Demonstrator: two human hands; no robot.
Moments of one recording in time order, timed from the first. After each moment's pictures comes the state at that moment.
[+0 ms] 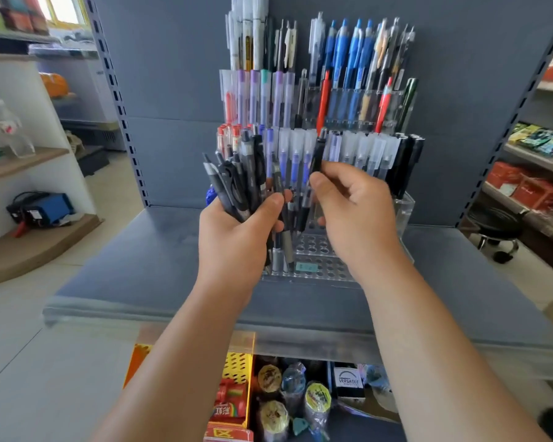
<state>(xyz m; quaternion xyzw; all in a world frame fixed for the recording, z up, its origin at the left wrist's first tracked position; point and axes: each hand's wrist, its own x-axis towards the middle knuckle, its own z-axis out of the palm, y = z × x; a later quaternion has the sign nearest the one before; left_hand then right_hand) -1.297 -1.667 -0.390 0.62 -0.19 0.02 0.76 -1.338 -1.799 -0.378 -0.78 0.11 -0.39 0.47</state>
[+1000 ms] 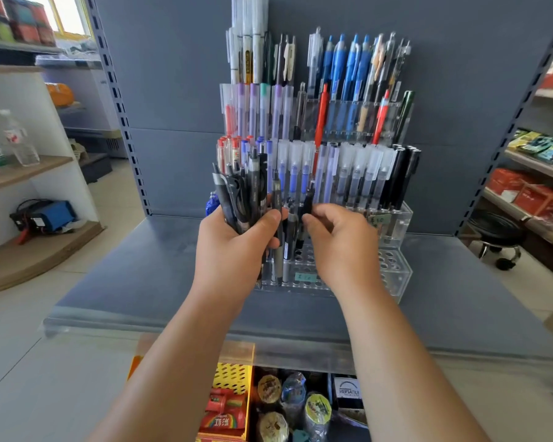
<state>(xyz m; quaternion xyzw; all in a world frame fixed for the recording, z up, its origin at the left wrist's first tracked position) -1.295 -1.665 -0.387 0.63 -0.20 -0.01 0.75 -1.325 -1.807 -0.413 -0.83 0.18 -0.38 0.36</state>
